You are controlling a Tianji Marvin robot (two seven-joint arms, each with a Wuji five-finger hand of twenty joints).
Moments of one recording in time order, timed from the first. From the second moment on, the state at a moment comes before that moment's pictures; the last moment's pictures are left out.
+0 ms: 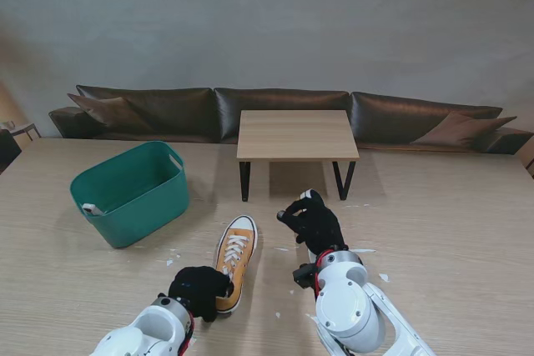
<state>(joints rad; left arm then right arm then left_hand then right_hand) 1.79 -1.05 -1.05 -1.82 1.08 0.26 -0.12 -1.61 -1.26 1.03 -1.75 -0.20 0.33 -0.40 0.86 -0.98 0.84 -0.15 0.89 0.01 1.21 1.05 1.08 0.28 0.63 1.38 0.98 0.28 1.19 0.95 0.57 0.31 1.52 0.79 0.35 -0.55 1.05 -0.15 0.63 0.19 0.65 0.55 0.80 0.29 0.64 0.59 0.90 0.35 0.70 0.57 0.46 0.41 1.09 0.65</state>
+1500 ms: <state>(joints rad) 1.66 -1.02 -1.29 -1.96 1.00 -0.22 -0.38 -1.58 -1.28 1.04 -1.71 -0.16 0.33 -0.41 0.89 -1.03 0.85 -0.20 0.90 0.16 1.07 1.05 1.21 0.25 0.52 1.31 1.09 0.27 1.09 0.91 0.68 0.32 1.52 0.69 0.34 -0.52 1.05 -0.15 0.63 0.20 0.65 0.55 0.80 0.29 0.64 0.58 0.90 0.35 0.70 0.57 0.46 0.41 1.09 0.65</state>
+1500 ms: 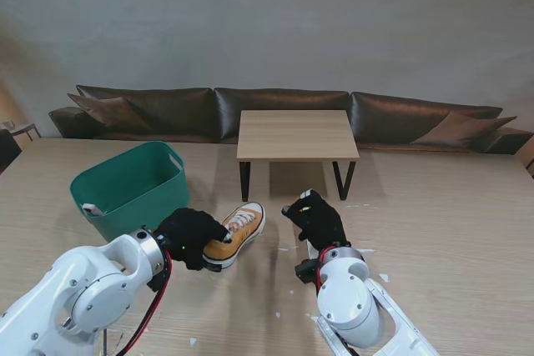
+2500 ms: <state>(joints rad) 1.45 -1.02 -1.30 -1.95 0.93 -0.35 -0.33 -1.57 -1.28 1.04 -1.71 -0.15 0.34 -0.41 0.89 -1.03 0.84 -0.20 0.90 0.16 1.07 1.05 1.21 0.25 0.52 1.31 1.09 0.27 1.09 0.92 0.68 0.32 1.52 0.69 0.34 -0.52 1.05 -0.15 0.63 0.20 0.65 0.55 0.80 0.29 0.64 0.58 0.90 0.35 0.70 0.57 0.46 0.41 1.09 0.65</state>
